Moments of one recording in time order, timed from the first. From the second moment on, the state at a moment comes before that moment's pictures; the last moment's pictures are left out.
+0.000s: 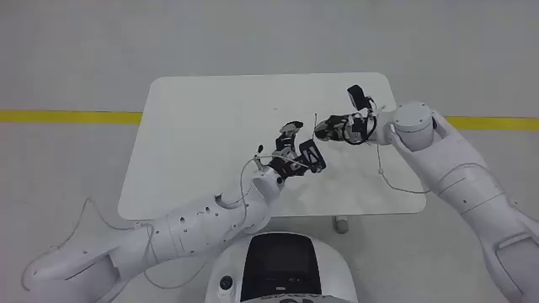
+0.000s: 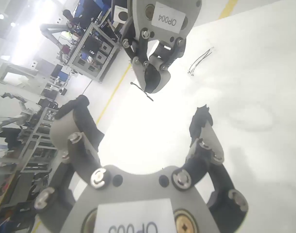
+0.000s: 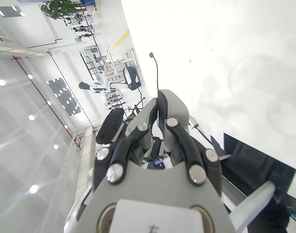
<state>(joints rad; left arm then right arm) 0.88 -1.12 -0.26 -1.60 1.57 0.34 -0.28 -0.82 -0.95 0.78 -1.26 0.50 0.33 0.83</state>
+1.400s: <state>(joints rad) 0.96 -1.15 -0.36 -1.56 1.57 0.31 -0.20 -0.93 -0.95 0.88 -1.34 0.50 0.31 0.76</state>
